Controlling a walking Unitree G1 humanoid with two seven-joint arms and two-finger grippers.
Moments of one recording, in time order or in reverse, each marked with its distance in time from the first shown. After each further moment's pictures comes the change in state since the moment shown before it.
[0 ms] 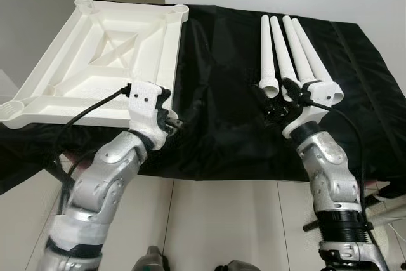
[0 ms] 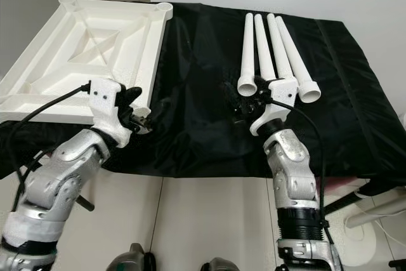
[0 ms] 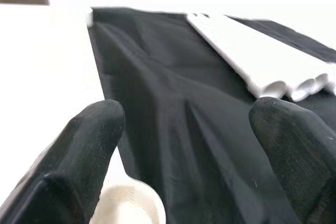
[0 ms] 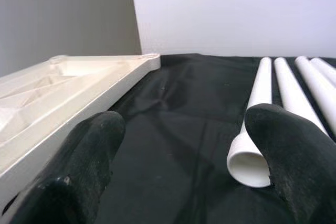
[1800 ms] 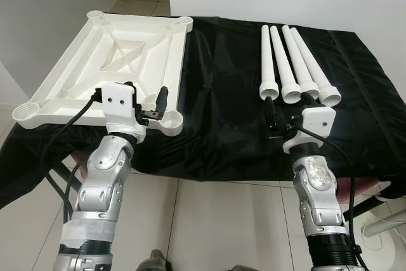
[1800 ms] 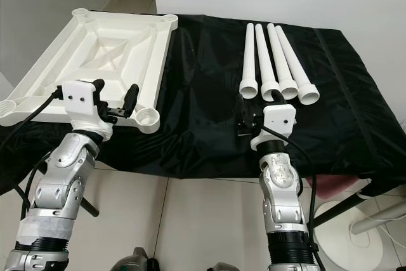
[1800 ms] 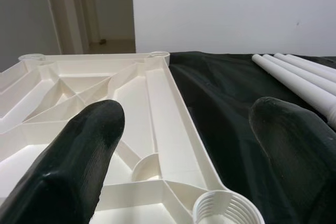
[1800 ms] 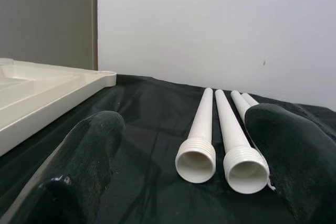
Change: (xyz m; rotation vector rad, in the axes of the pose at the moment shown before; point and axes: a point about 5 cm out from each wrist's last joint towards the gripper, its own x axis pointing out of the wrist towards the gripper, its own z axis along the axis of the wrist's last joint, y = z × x) left arm -0.019 0.044 -0.015 0.110 -0.136 0.267; right arm -0.031 0.003 -0.016 -0.219 -0.084 -0.181
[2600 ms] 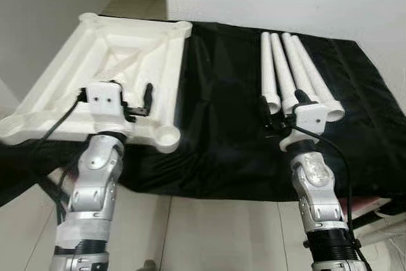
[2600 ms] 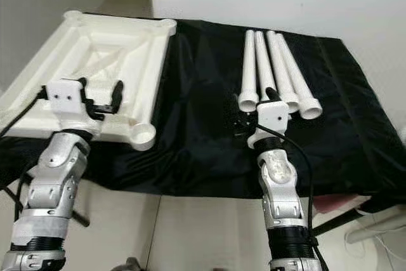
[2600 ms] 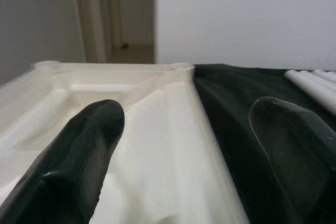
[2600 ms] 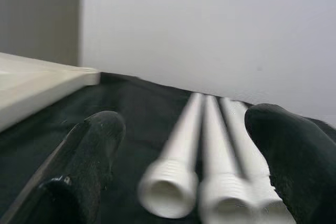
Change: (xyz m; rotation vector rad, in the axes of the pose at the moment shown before) left arm -0.002 0.013 0.002 0.016 -0.018 0.108; right arm 0.003 0.001 -0.003 -0.030 0.012 0.041
